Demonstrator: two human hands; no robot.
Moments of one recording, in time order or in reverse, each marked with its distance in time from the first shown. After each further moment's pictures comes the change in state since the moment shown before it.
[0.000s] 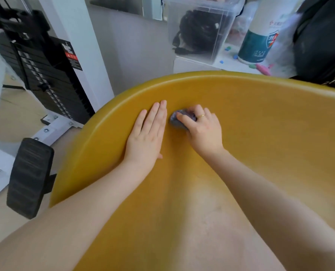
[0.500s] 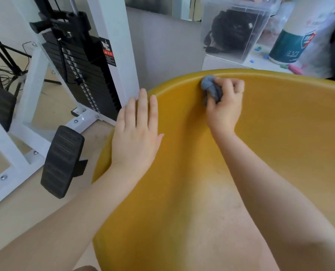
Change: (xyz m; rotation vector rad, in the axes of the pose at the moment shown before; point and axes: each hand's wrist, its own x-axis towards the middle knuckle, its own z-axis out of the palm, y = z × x) left_hand -0.052 -0.066 -0.015 -0.257 0.197 -0.196; right_hand 0.048 -0.040 -0.012 0.417 0.268 0.531
